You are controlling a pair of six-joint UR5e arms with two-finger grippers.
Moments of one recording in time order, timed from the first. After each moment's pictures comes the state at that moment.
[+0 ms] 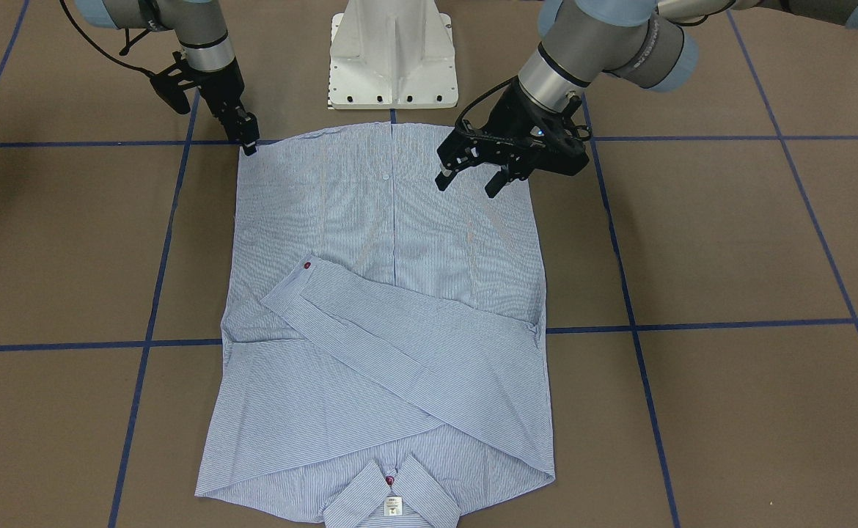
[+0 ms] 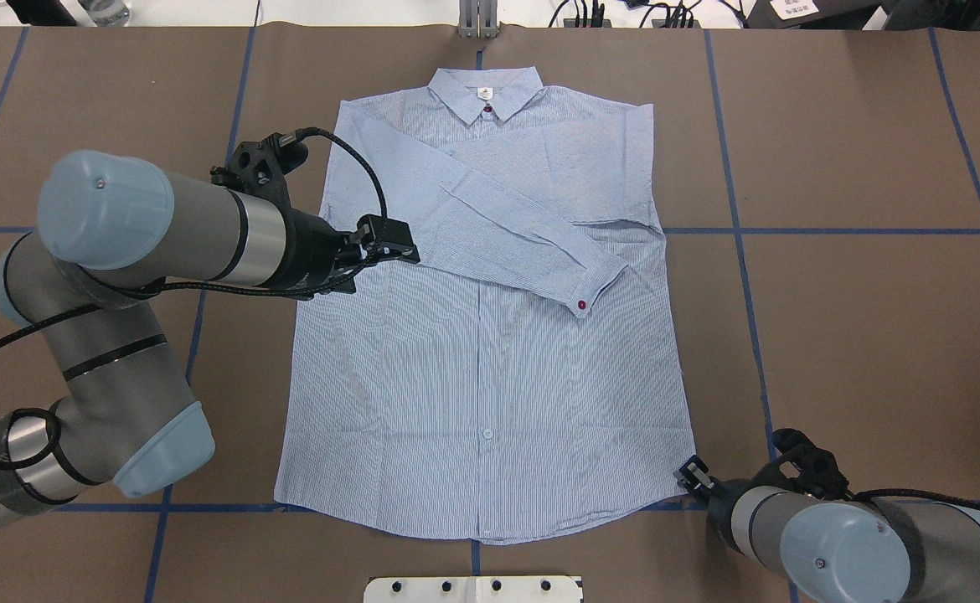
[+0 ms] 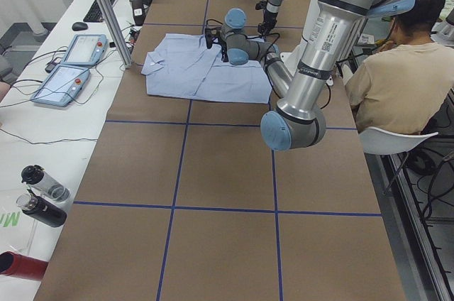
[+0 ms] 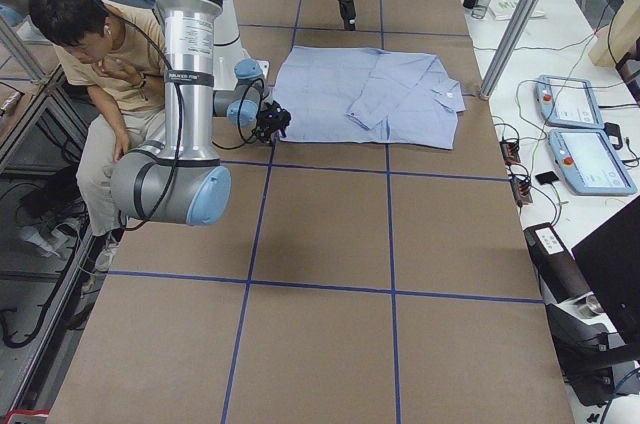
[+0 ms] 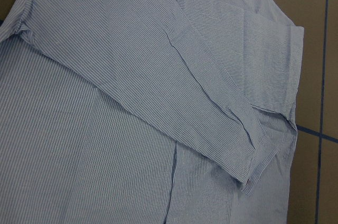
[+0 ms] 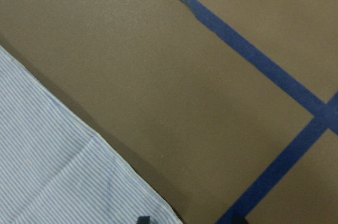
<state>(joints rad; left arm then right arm) -0.62 -2.03 -1.87 -2.11 -1.92 -1.58 0.09 -1.63 2.09 -1.24 1.44 2.35</state>
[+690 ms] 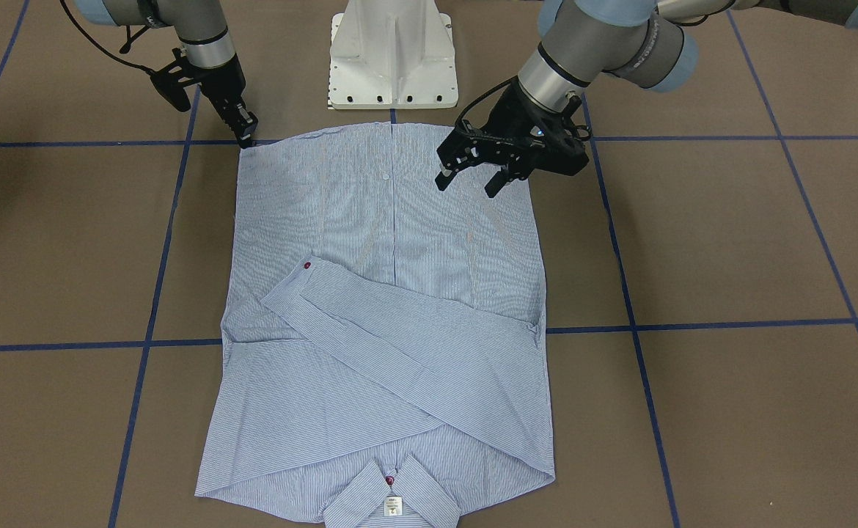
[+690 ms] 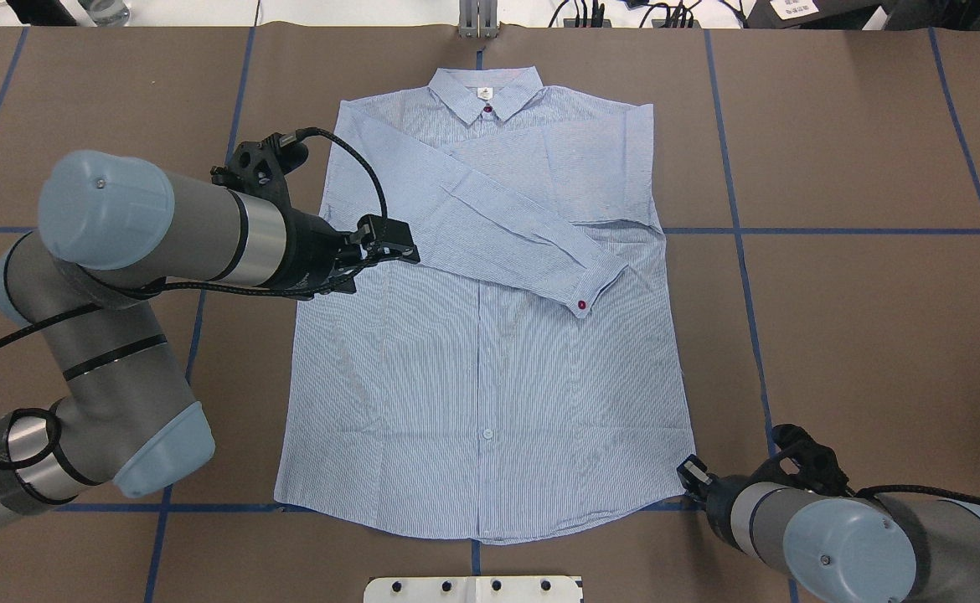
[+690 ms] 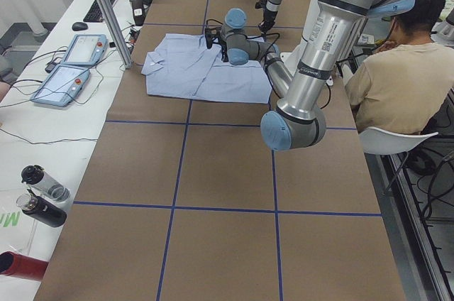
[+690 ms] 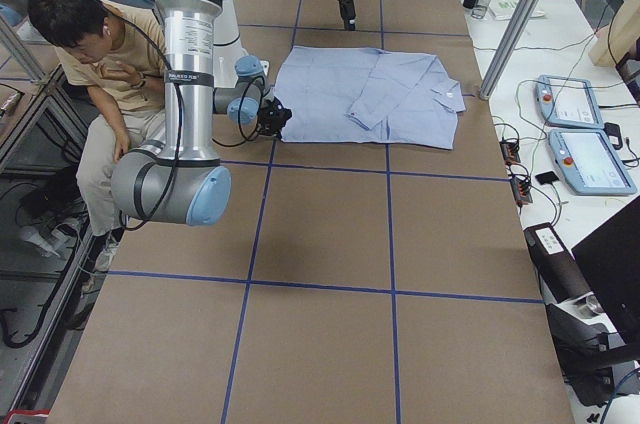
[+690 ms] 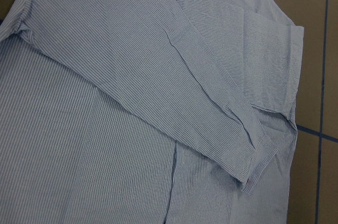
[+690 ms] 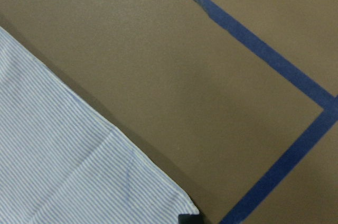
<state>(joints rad) -0.62 -2.03 -1.87 -2.11 -1.92 -1.58 0.10 -1.63 2.11 -1.24 1.44 2.35</state>
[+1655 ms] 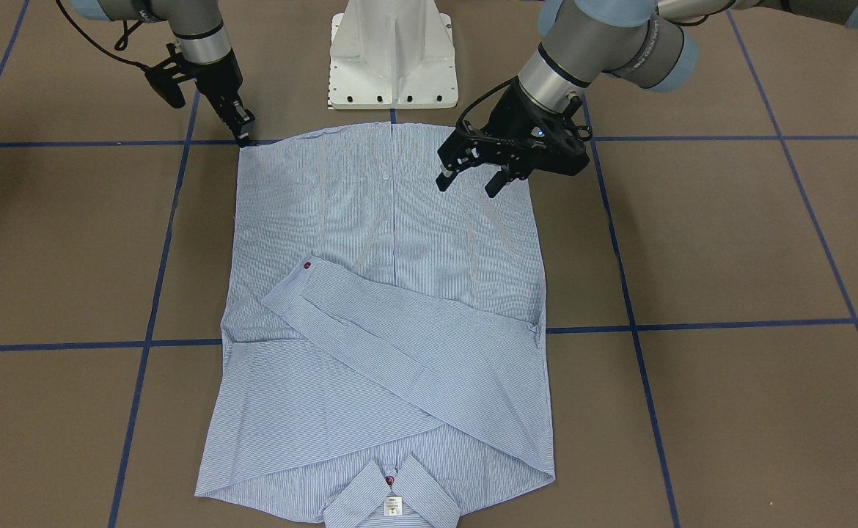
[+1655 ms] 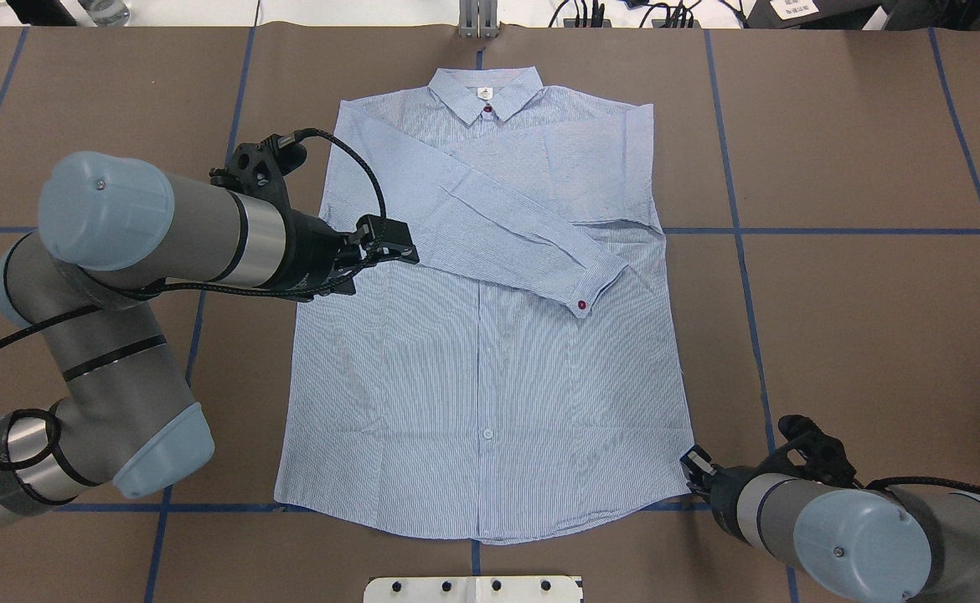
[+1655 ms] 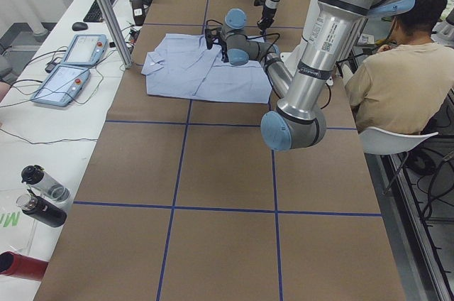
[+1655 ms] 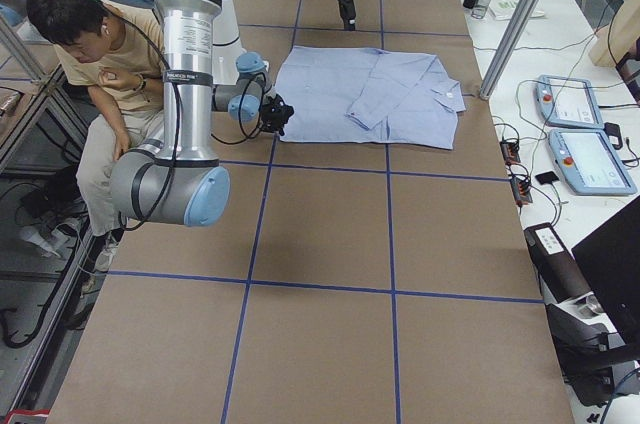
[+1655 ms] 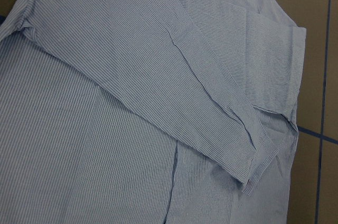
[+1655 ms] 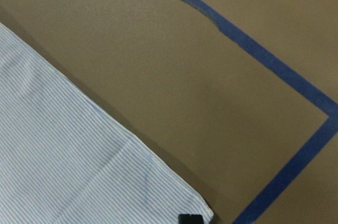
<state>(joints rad) -0.62 -2.02 -1.87 -2.11 -1.91 -1.60 0.12 -1.63 2.14 -1.25 1.44 2.35</state>
